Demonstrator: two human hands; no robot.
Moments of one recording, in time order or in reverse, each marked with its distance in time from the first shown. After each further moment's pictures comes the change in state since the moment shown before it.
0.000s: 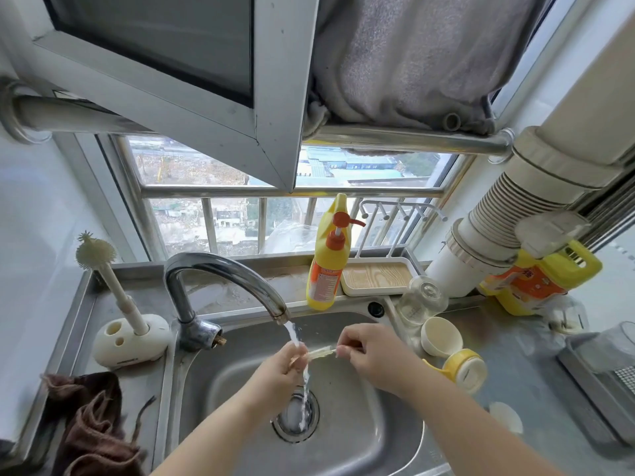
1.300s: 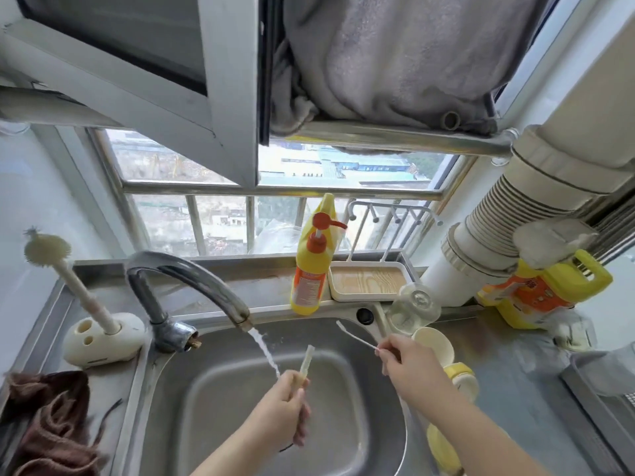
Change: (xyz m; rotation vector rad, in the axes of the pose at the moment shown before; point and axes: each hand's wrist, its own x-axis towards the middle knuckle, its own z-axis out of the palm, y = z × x) left_hand 0.009 -0.015 0.065 -0.326 0.001 -0.295; right_hand -0.016 0.073 -0.018 0.134 0.122 0.262
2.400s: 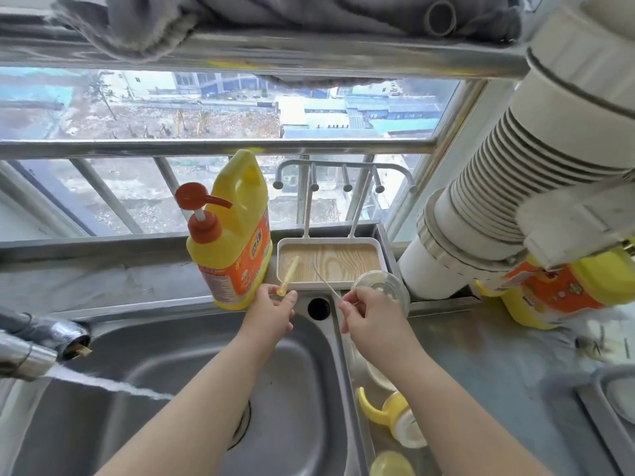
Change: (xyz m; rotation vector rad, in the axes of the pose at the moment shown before) left_hand 0.153 0.091 0.081 -0.034 0.387 -0.003; right_hand 0.113 0.066 -0.036 0.219 -0.082 -0.074
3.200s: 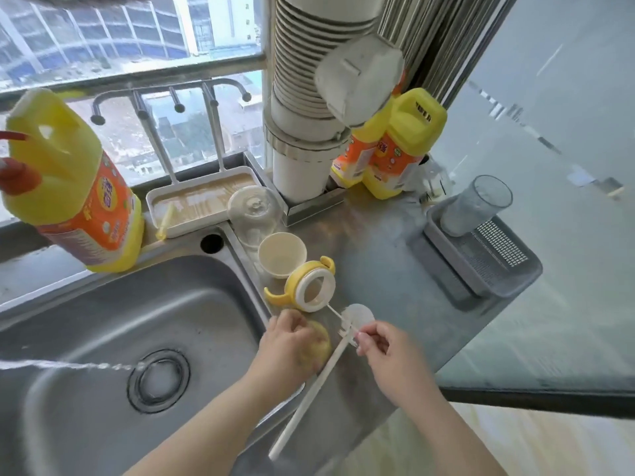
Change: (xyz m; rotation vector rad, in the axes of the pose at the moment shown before) left_hand -0.148 -0.102 0.082 0.764 -0.617 0.724; right_hand -0.216 0.119 0.000 0.231 0.353 0.399
